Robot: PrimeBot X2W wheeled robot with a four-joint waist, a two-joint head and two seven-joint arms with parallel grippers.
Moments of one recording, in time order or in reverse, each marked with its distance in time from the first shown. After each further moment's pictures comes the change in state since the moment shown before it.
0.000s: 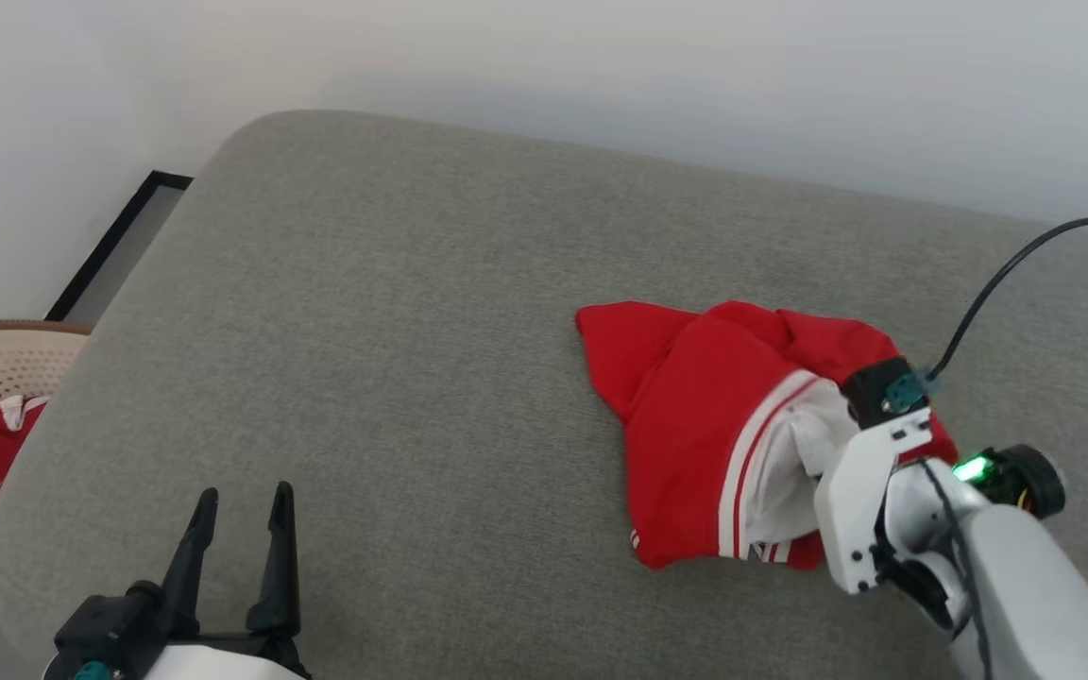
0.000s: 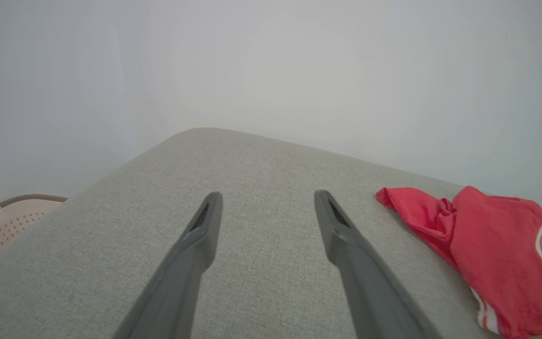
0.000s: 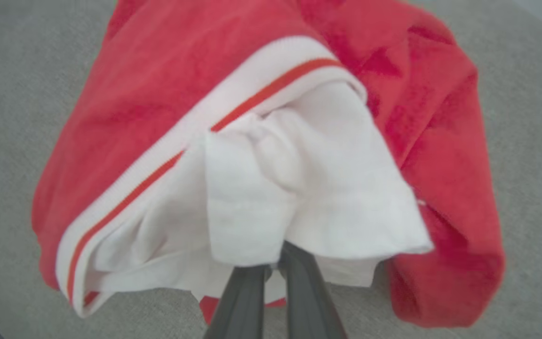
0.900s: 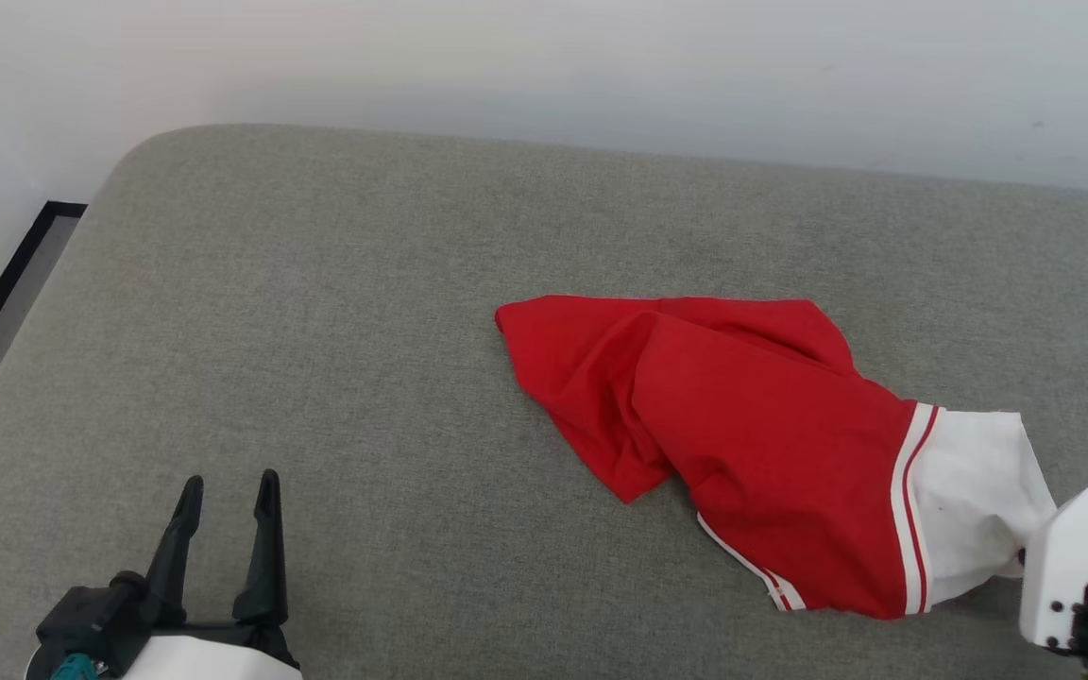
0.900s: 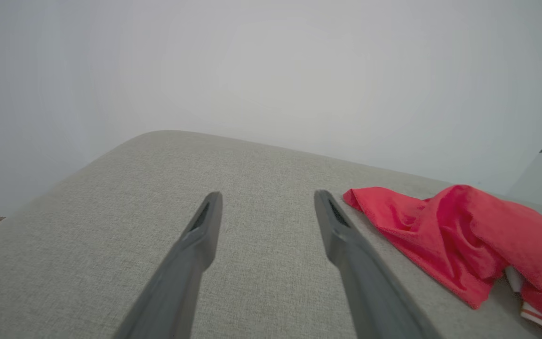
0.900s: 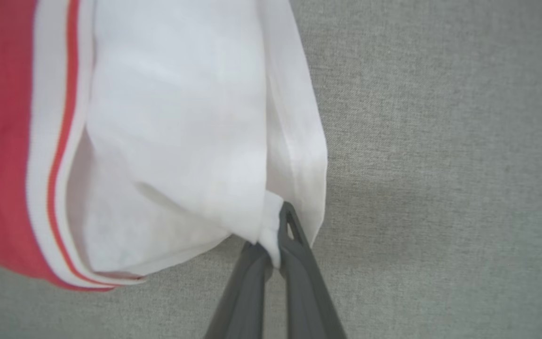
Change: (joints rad) left arm -0.011 0.011 0.017 -0.009 -0.010 0.000 0.000; right arm 0.241 0.005 -0.469 -0.278 -0.029 0.000 0.300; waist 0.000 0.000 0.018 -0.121
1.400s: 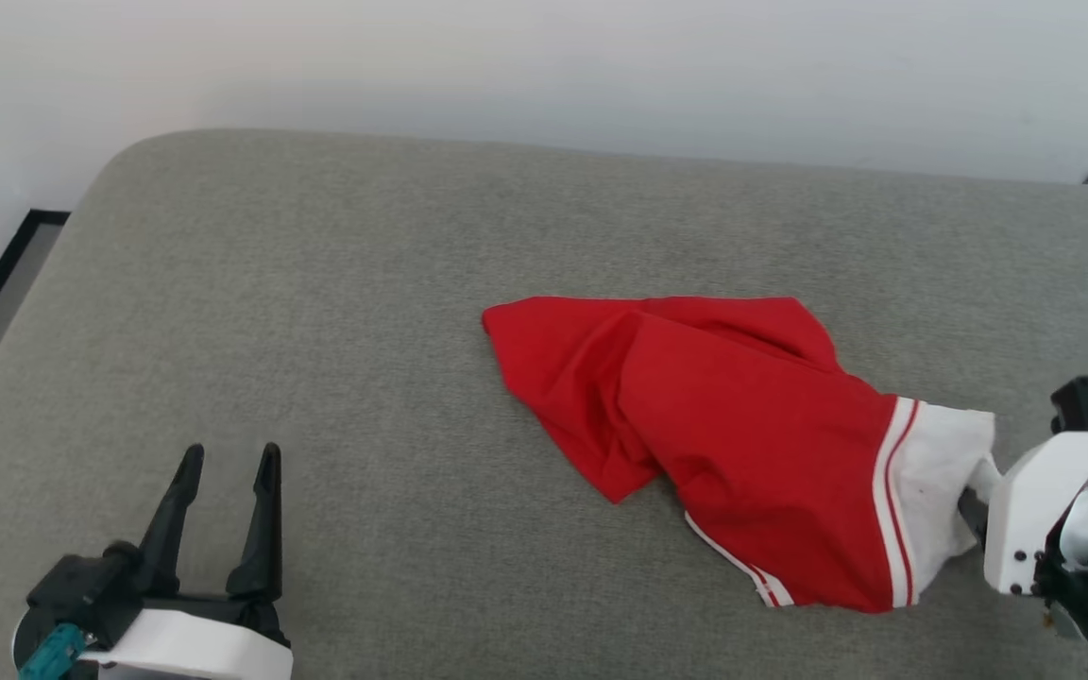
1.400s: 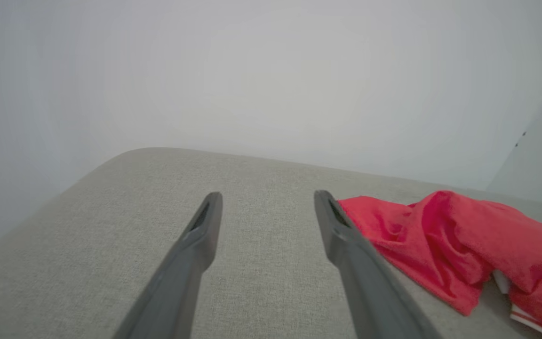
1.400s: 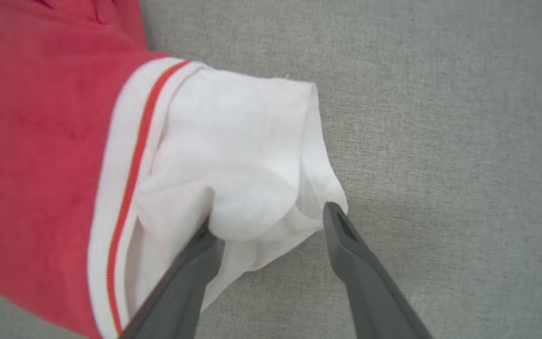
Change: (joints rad) left arm -0.043 0.076 -0.054 -0.001 -0.040 0.000 0.000; right arm -0.111 -0.009 0.078 0.125 0.015 0.000 -0.130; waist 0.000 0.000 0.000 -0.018
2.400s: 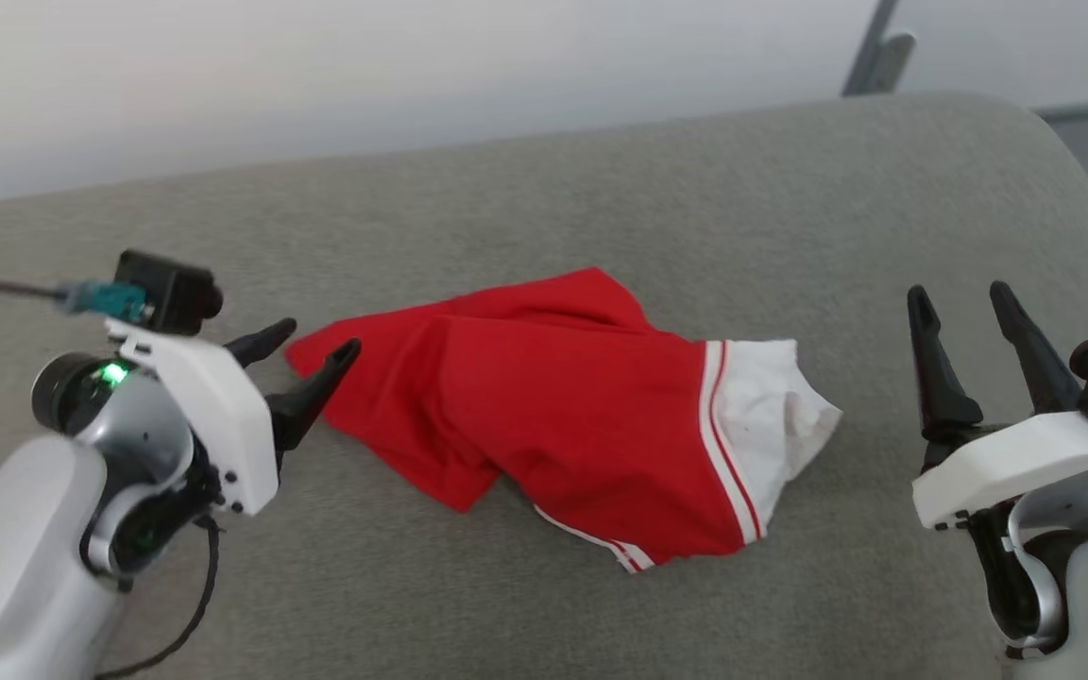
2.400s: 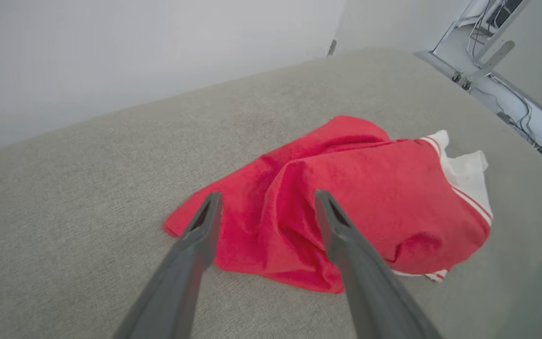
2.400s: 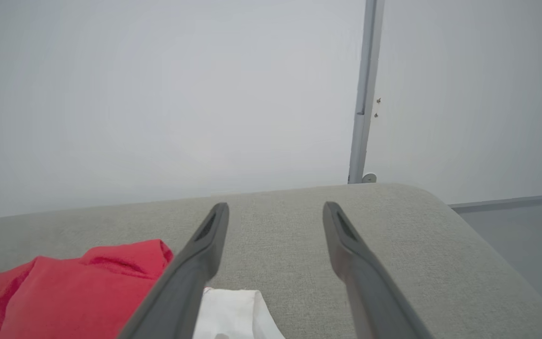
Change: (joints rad) left arm -0.505 0.394 -0.417 0.049 -0.474 0.000 0.670; right arm 0.026 0.162 0.066 -0.277 -0.028 0.000 -0.647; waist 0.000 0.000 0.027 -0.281
